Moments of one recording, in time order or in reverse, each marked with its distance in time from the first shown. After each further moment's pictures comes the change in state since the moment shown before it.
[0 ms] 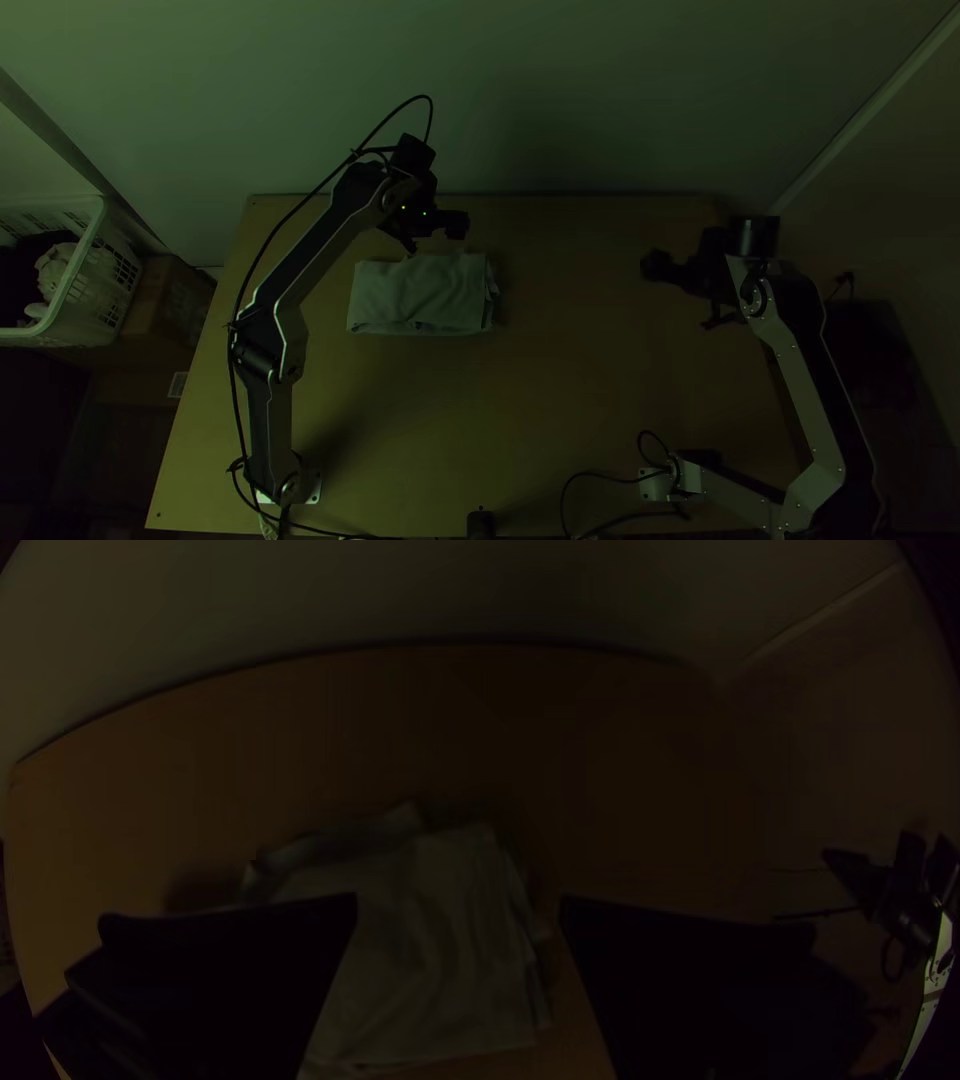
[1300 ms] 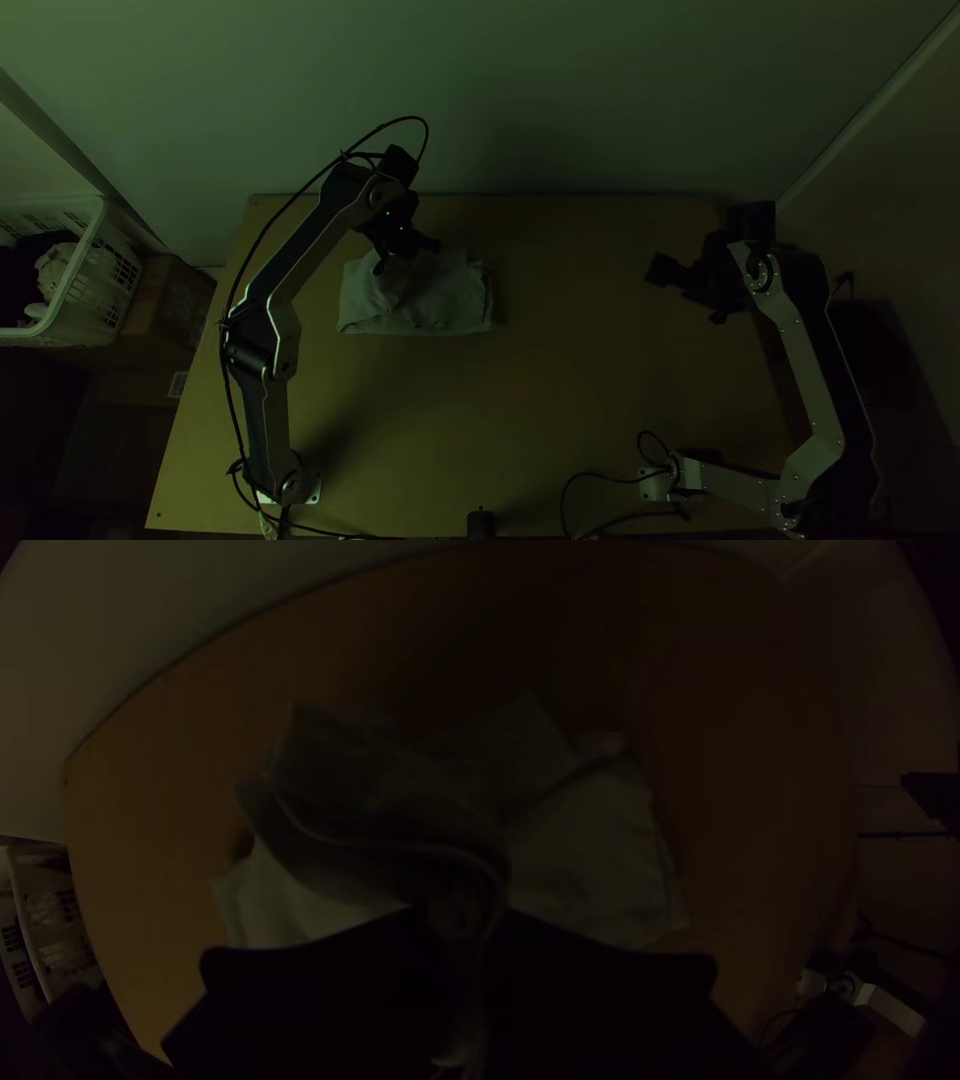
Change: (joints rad) left arm 0.040 0.005 -0.056 -0.211 -0.118 0.217; right arm -0.031 0.099 0.119 -0.275 0.003 0.073
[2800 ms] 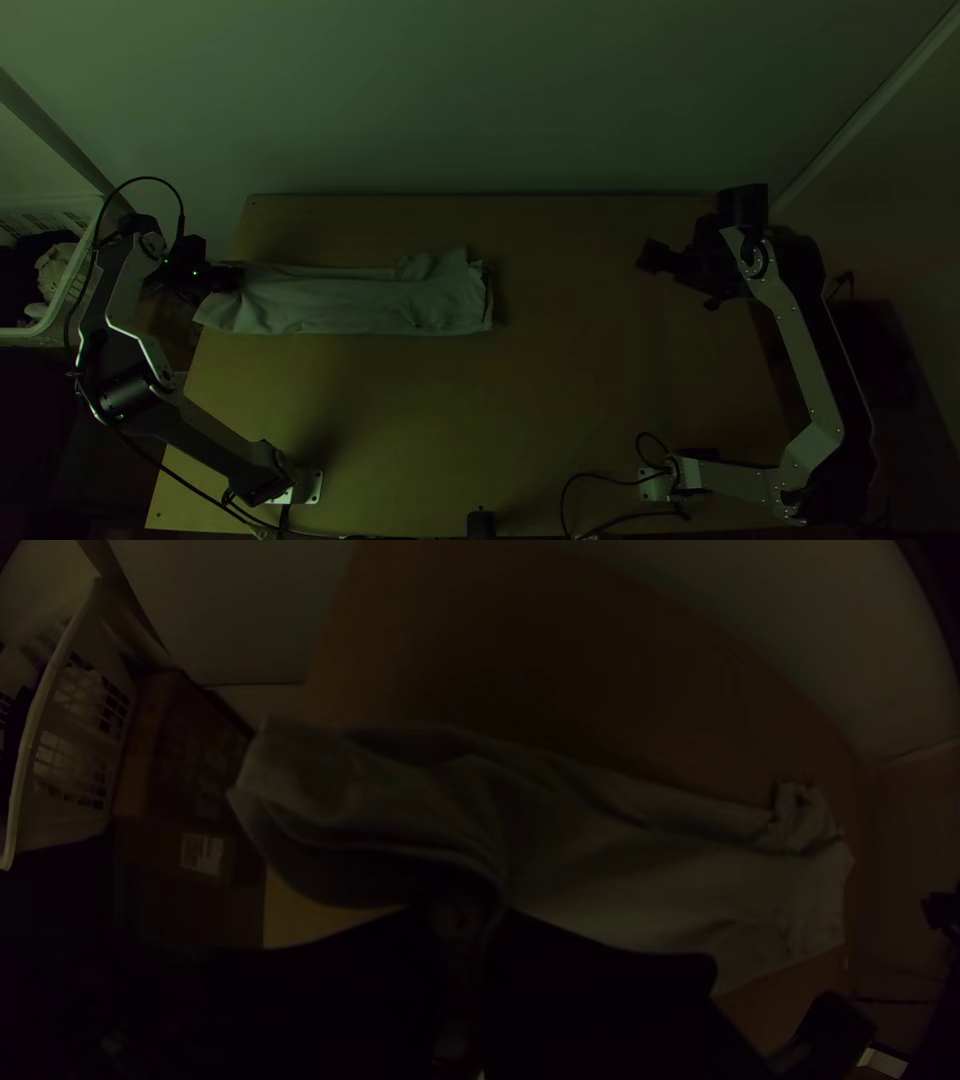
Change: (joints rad) left arm 1.002 -0.254 -0.662 0.423 0.240 0.531; right arm 0.059 0.055 0.109 -0.009 0.000 0.003
